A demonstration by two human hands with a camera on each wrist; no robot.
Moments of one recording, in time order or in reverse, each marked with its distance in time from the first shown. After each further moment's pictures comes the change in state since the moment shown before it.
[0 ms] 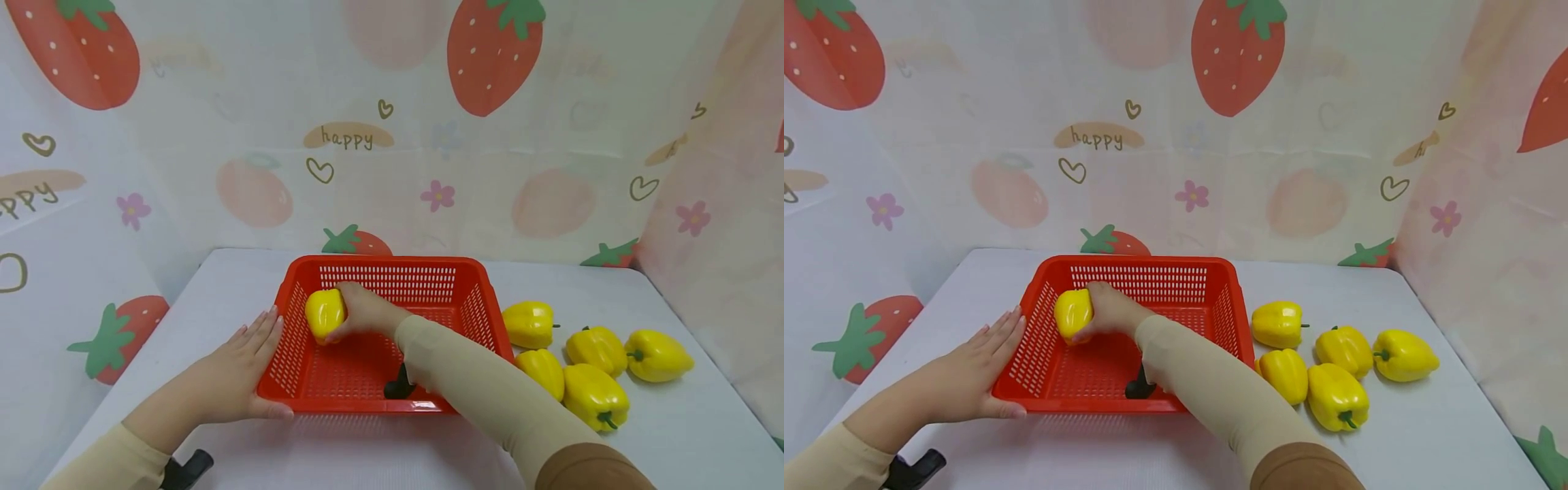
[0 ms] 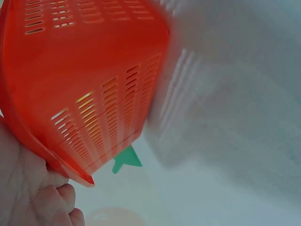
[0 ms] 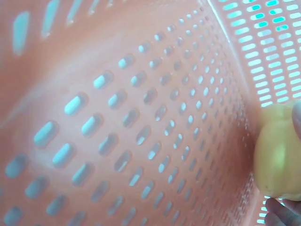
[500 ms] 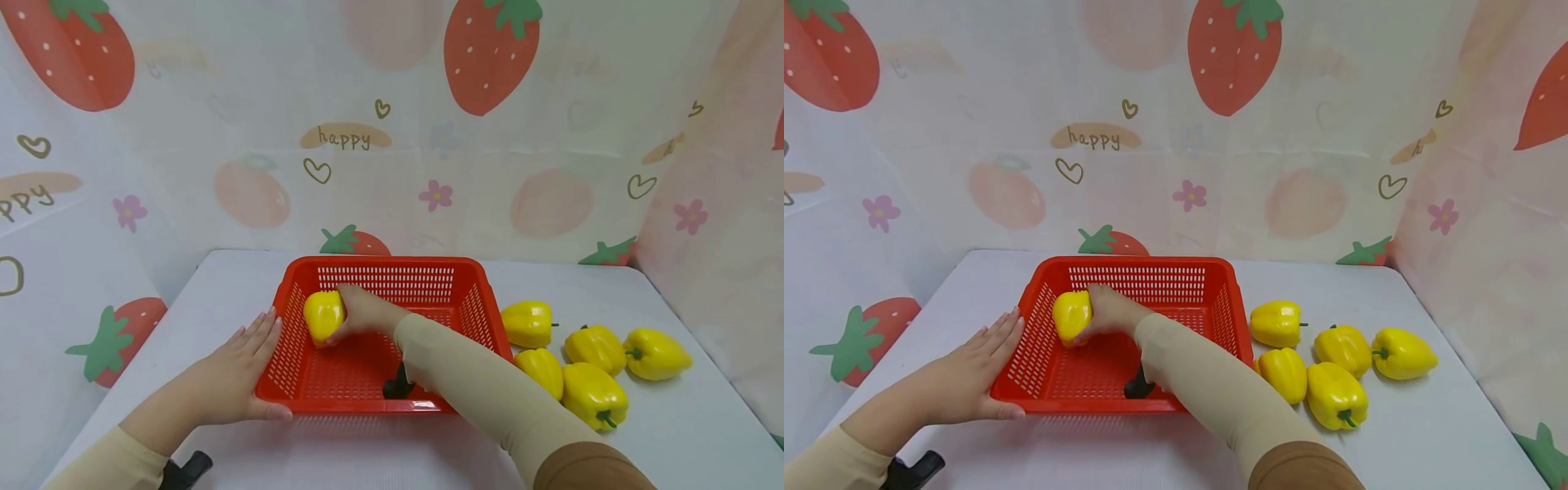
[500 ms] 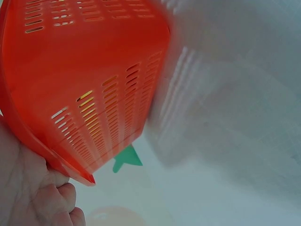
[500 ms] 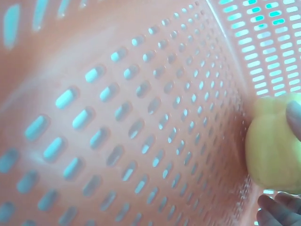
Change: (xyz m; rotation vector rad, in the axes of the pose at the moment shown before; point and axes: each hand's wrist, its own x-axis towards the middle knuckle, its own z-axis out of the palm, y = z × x) left_hand 0.001 0.001 -0.003 -0.020 -0.014 -0.010; right_hand 0.002 0.003 -0.001 0.026 -0.035 0.004
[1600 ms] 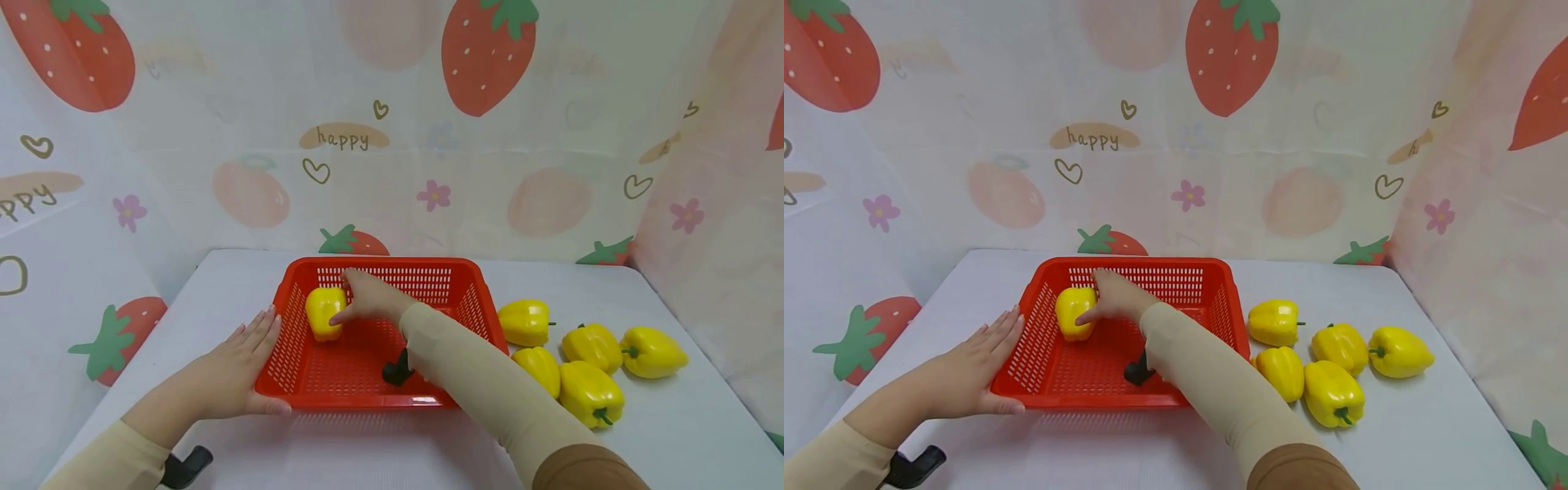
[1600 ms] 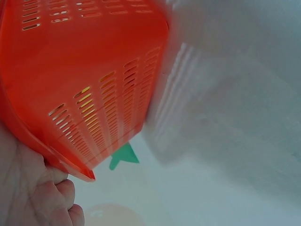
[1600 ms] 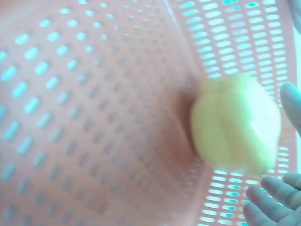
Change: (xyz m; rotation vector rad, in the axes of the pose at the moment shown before) left_hand 0.003 -0.002 0.000 -0.011 -0.015 0.000; right_hand 0.000 -0.005 -0.025 -0.087 0.033 0.043
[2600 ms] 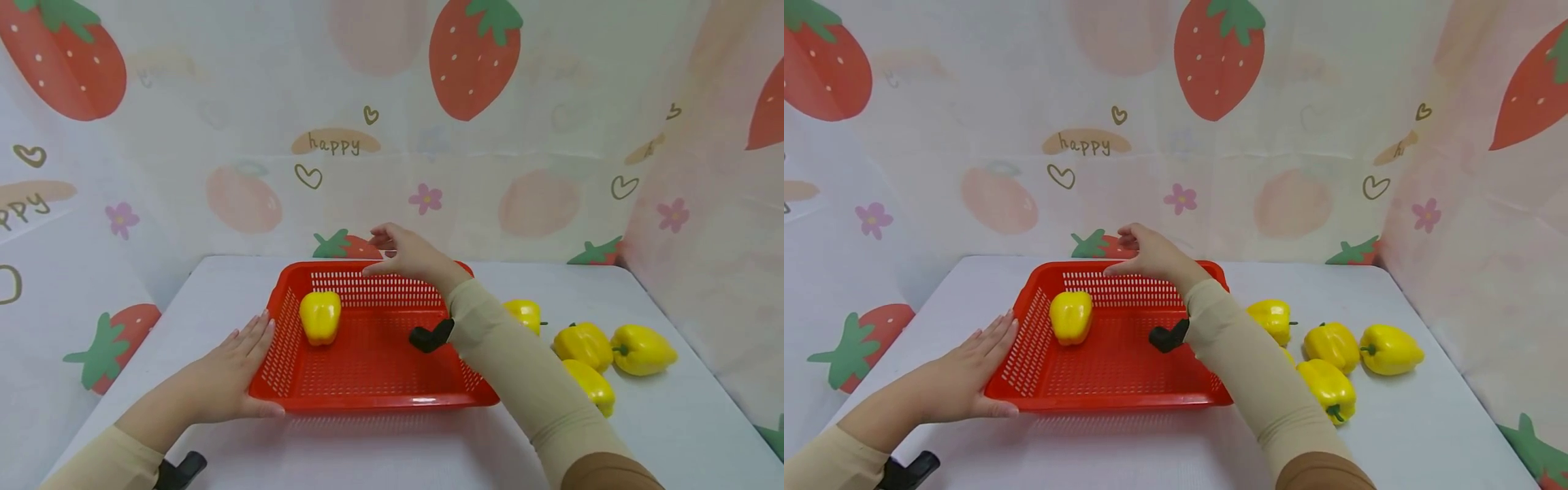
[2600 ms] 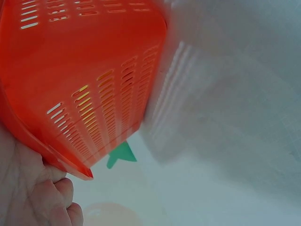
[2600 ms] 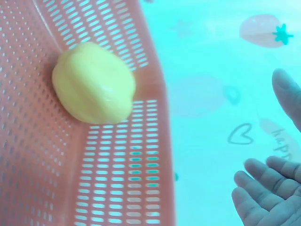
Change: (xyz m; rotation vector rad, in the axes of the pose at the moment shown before) left_hand 0.001 0.002 -0.001 -0.003 0.003 -0.002; right_hand -0.045 0.017 -0.092 0.197 0.163 -0.101
